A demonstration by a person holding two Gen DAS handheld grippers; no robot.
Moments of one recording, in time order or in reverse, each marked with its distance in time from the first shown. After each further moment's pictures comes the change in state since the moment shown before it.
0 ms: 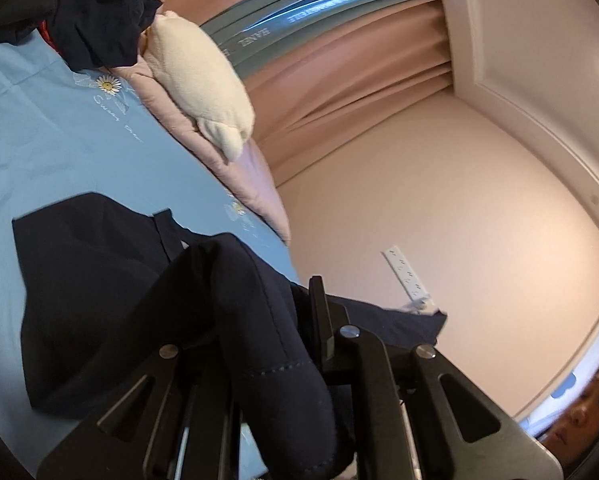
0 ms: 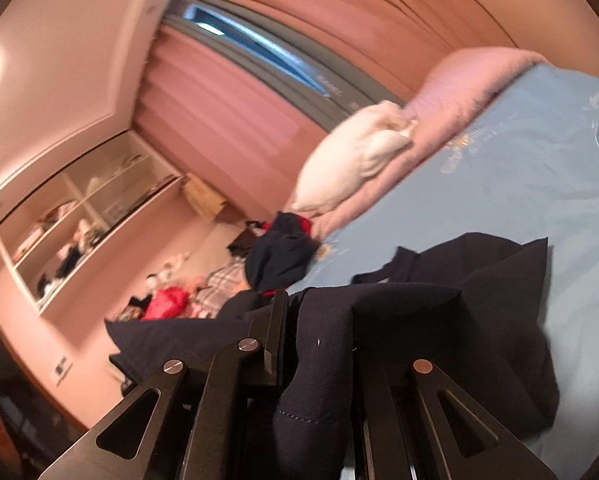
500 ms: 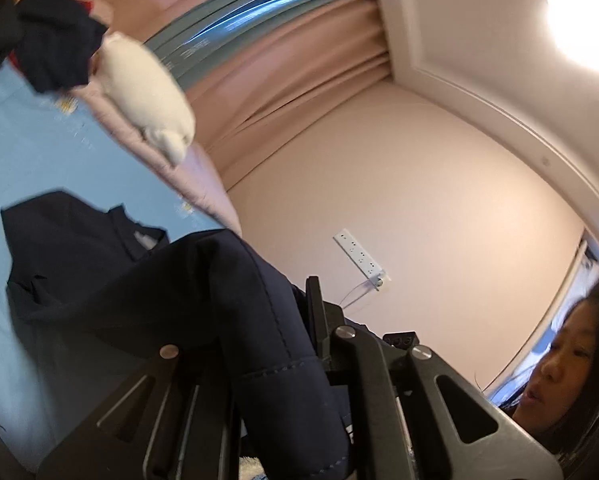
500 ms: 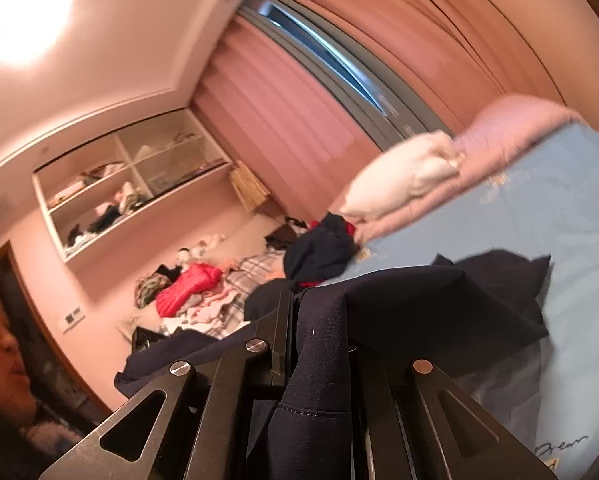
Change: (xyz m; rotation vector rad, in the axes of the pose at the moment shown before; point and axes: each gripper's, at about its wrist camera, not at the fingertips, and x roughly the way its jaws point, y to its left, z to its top) left arm -0.068 -0.045 -0.057 0.091 0.003 -0.163; right arm -0.064 0.073 -0.054 -0.188 -0.020 0.099
